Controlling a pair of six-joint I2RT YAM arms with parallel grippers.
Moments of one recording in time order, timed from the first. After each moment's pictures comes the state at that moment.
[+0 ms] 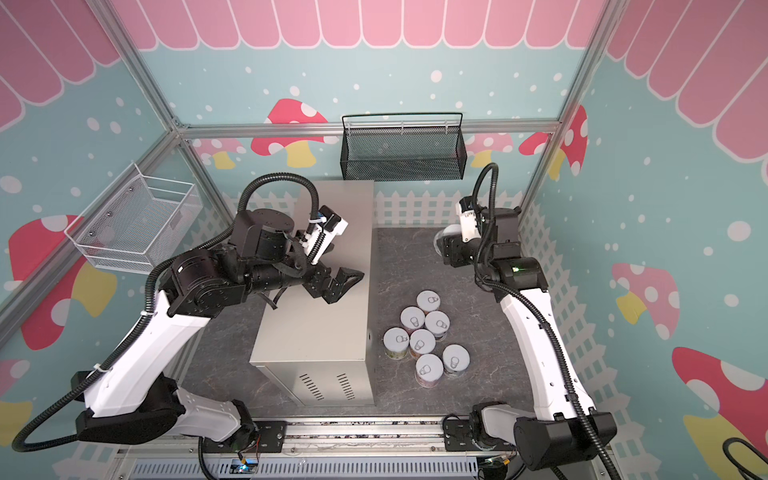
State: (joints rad) left arm -0.86 1.42 1.98 -1.10 -0.07 -0.02; right arm 0.15 1.27 1.53 -0.75 -0.20 -0.05
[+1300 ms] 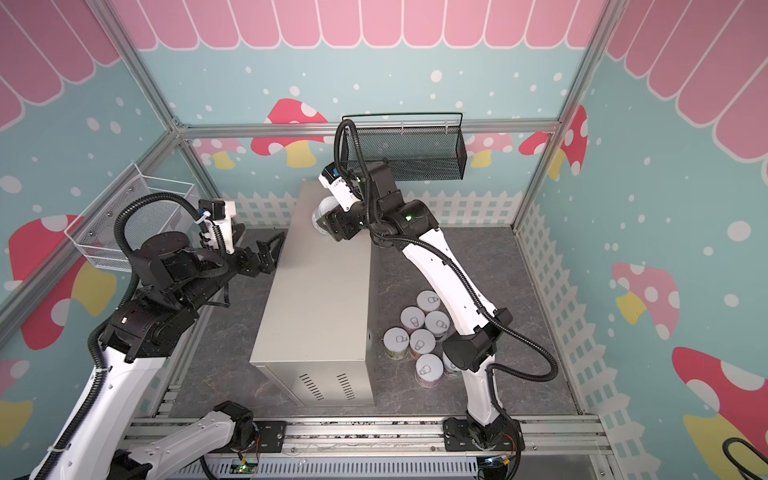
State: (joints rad) left arm -0.35 1.00 1.41 -0.58 -0.02 -0.08; right arm 0.69 2.00 2.50 -0.93 -0.21 -0.12
